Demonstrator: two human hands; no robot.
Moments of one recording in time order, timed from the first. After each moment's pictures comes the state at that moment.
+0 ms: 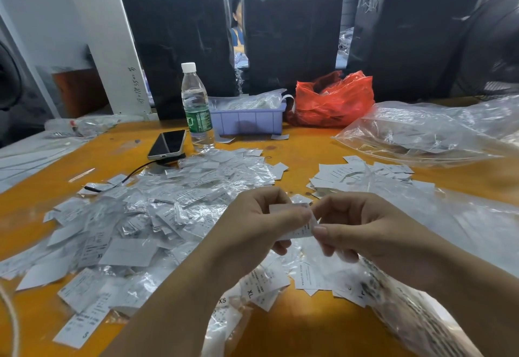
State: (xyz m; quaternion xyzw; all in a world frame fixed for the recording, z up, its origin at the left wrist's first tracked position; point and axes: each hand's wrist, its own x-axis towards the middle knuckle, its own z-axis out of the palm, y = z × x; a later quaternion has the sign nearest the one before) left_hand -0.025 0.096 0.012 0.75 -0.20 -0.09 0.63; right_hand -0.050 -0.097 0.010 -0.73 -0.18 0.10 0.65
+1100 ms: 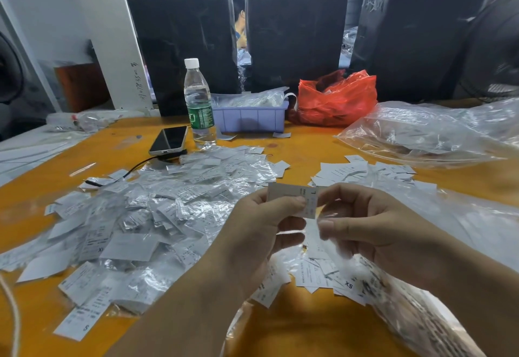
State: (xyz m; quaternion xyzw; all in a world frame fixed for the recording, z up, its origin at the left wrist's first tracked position) left_hand -0.028 0.084 0.004 0.60 -0.08 -0.14 0.78; right_hand -0.044 -0.102 0.005 -0.67 -0.16 0.12 0.72
